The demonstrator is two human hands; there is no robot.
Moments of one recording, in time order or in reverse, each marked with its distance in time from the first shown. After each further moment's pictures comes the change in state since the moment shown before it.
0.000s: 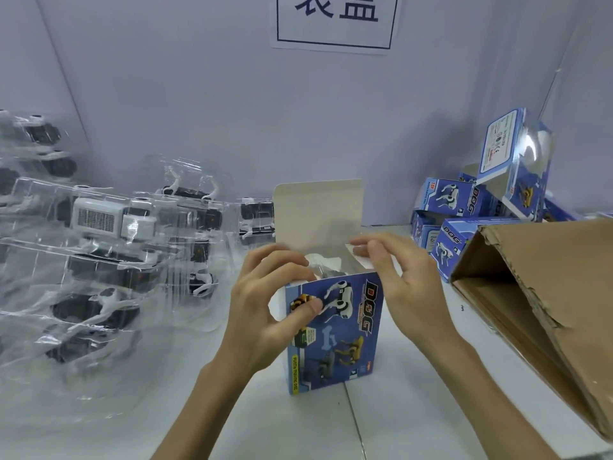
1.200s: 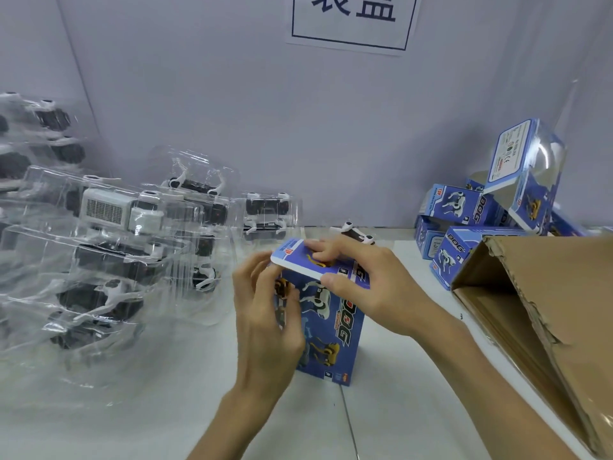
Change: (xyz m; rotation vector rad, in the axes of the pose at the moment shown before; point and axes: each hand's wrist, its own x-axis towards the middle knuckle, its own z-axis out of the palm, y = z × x) left_hand -0.022 0.019 0.027 0.046 0.367 -0.136; right_hand 0.026 -0.009 0.003 0.085 -0.530 -0.057
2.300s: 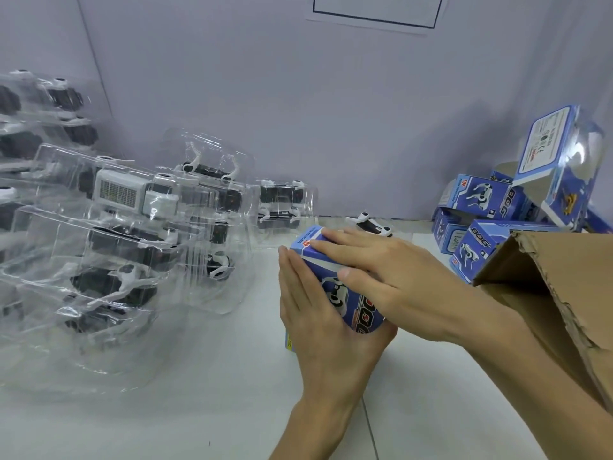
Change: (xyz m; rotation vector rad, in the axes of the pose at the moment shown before) left_hand -0.024 0.029 0.042 0.052 -0.084 -0.379; right_hand 0.007 -0.027 -0.003 -0.523 -0.230 -0.030
